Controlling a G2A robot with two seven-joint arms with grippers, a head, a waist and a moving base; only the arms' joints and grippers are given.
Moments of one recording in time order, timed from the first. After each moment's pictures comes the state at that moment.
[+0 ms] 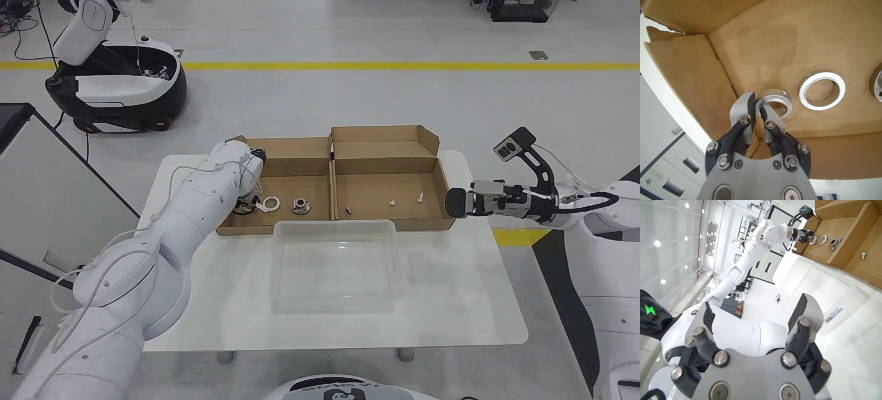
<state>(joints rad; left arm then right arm) 0.43 -1.42 -0.35 -0.46 0.70 0.01 -1.09 -1.26 -0.93 1.63 -1.48 0.57 -0.10 1.53</state>
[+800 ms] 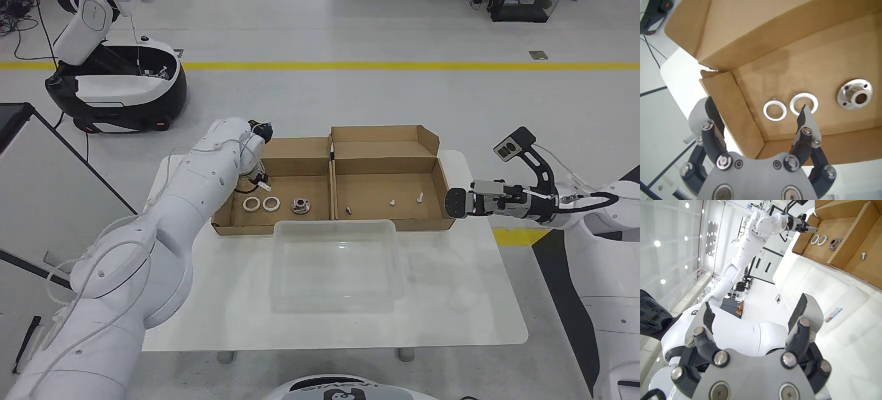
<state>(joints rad) 0.34 -1.43 -0.41 -0.48 0.74 -0.09 -1.03 -1.26 -0.93 1.63 -1.48 0.57 -0.10 1.53</state>
